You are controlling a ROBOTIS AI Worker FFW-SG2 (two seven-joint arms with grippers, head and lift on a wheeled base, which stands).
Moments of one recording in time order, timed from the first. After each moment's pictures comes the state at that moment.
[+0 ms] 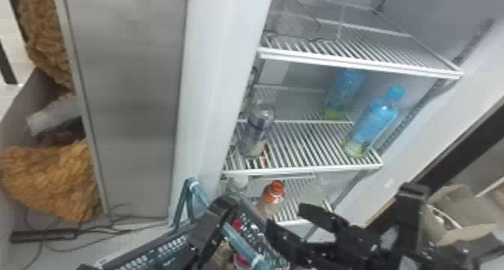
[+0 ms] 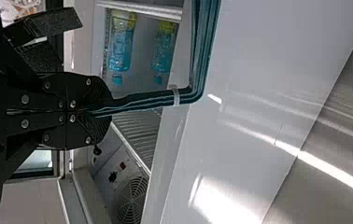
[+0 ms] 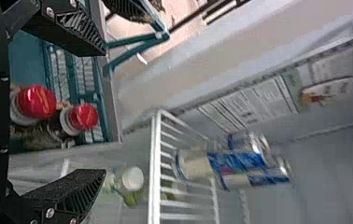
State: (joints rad) left arm 0.49 0.10 -0.42 -1.92 1.65 0.43 -0.43; right arm 0.72 -0.10 -0.43 -2.65 -0.40 0.93 0.60
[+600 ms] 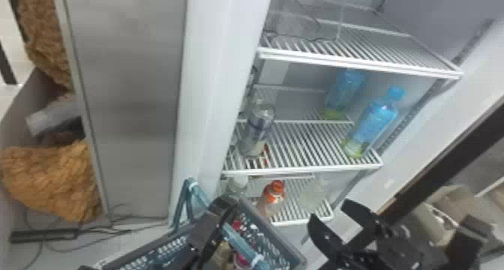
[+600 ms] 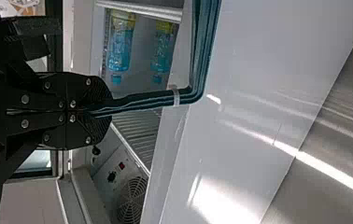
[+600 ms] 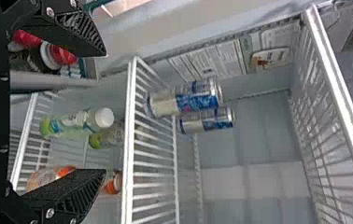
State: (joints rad) left arm 0.49 0.10 -0.42 -1.92 1.65 0.43 -0.43; right arm 0.88 -0.04 -0.52 -2.48 -0.41 0.41 0.62
